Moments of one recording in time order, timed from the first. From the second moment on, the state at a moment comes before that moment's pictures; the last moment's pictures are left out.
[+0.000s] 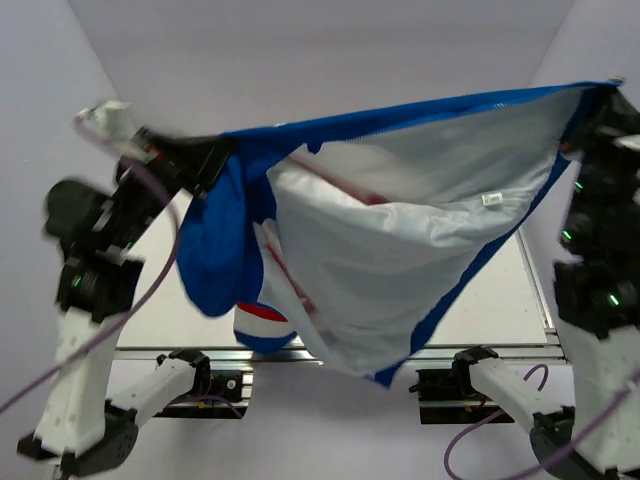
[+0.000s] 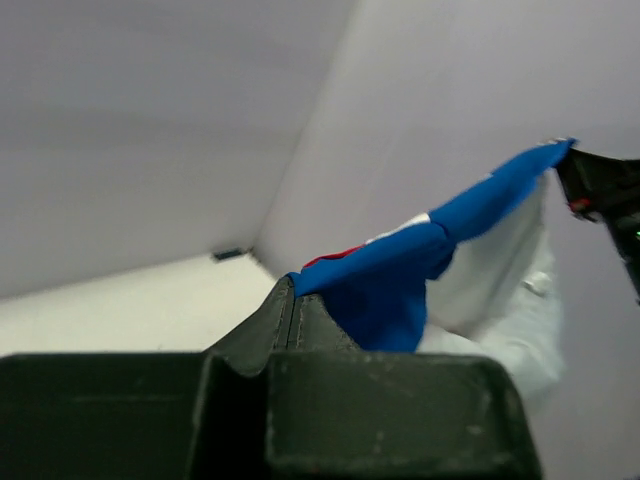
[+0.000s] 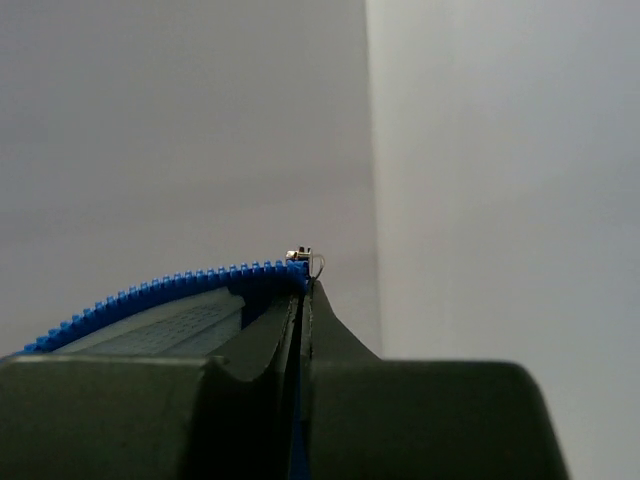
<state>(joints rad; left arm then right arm) -0.32 0.90 1.55 -0.23 0.38 -0.55 0.27 0.89 1.63 -0.10 0.44 -0.18</state>
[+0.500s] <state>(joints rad) -0.18 1.87 1.54 -0.16 0.27 -0.49 0.17 1.49 1.26 -0.05 0.29 -0.17</state>
